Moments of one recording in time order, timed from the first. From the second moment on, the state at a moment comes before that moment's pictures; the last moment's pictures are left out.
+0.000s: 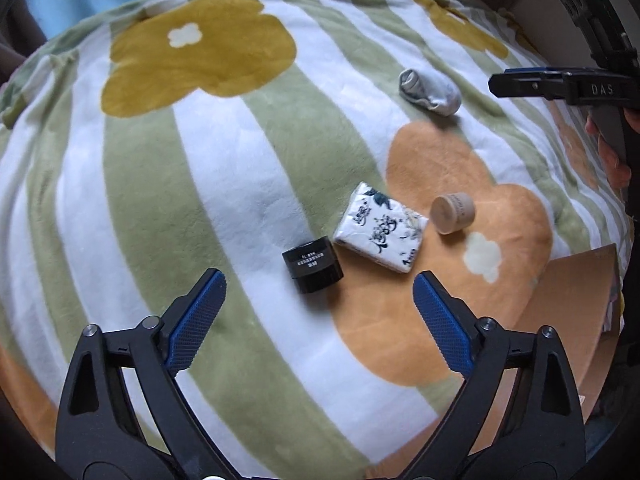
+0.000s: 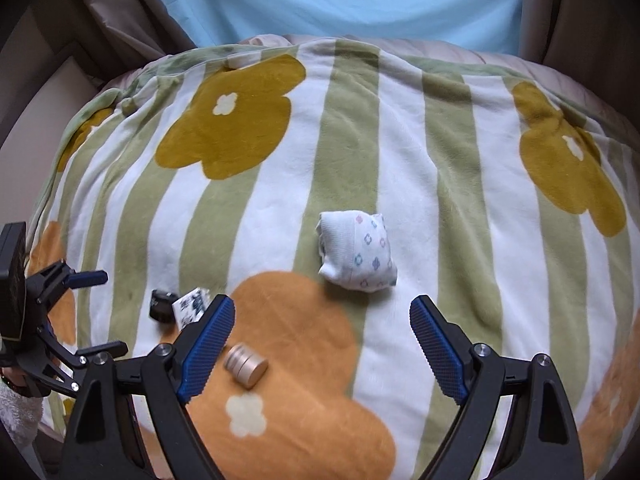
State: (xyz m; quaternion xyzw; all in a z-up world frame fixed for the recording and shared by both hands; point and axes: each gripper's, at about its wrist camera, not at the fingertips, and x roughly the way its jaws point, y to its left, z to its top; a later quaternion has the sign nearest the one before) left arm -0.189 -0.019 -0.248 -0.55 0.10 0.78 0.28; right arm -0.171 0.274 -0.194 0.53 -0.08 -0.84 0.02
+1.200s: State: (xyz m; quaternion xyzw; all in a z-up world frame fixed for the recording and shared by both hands) left arm -0.214 -0.013 -0.298 -0.56 0.08 0.76 0.32; right arm -0.224 0.299 -0.271 0.58 -0.09 -0.81 -0.01
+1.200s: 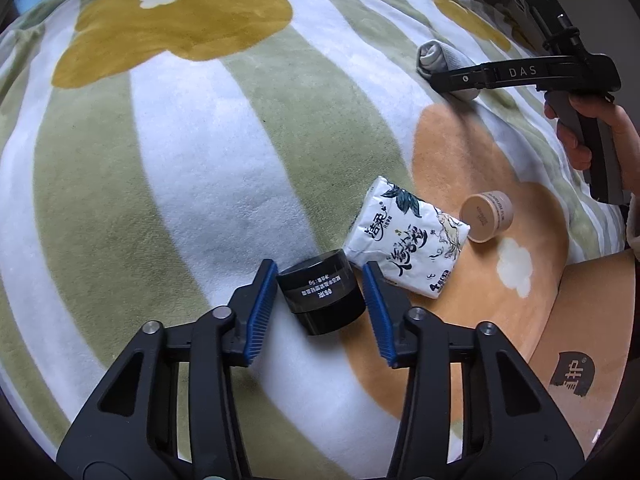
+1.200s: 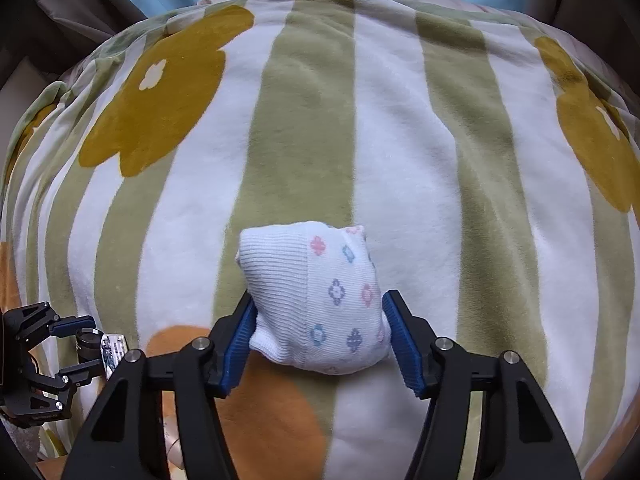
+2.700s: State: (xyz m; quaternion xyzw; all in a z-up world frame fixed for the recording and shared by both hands) left arm -0.109 -0.036 -0.120 -0.49 0.02 0.83 0.27; right arm -0.120 0.245 -0.098 0.50 -0.06 -0.86 0.07
